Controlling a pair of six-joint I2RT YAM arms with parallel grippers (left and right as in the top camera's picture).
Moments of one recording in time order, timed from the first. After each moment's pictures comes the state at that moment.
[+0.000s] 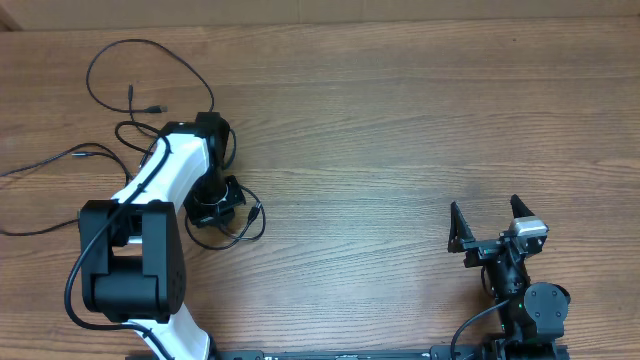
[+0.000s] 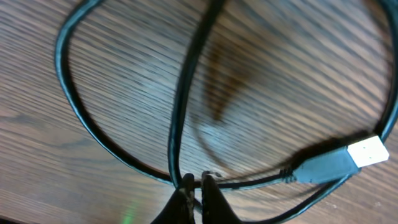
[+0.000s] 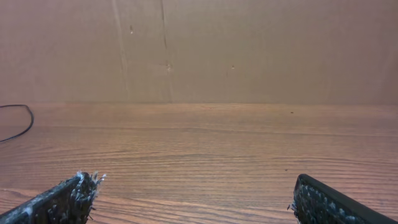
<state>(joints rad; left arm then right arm) -0.06 1.88 1.22 -1.13 -0.02 -0.54 0.01 0.01 0.02 -0.03 -0.12 0.04</state>
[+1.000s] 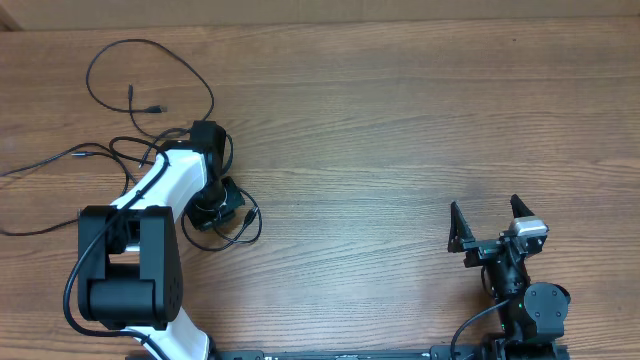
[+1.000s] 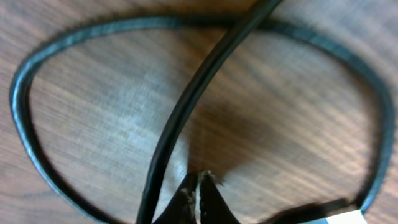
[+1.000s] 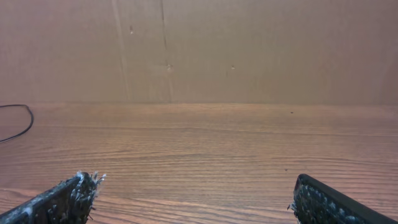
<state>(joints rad) -0.05 1.85 1.08 -0.88 -0.03 -0.60 0.01 0.01 0.02 -0.03 -0.12 0.04</state>
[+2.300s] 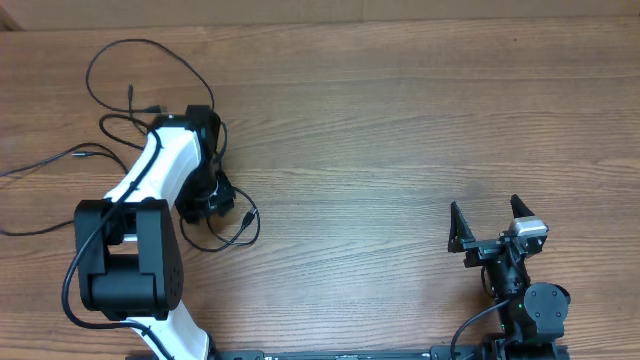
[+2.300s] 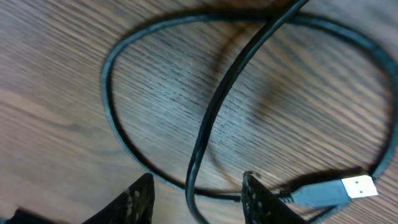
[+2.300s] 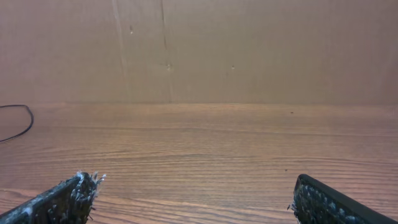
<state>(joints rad) -0.03 1.89 1.25 -1.15 -0.10 -0.55 0.01 0.01 0.02 -0.03 -0.12 0.04</state>
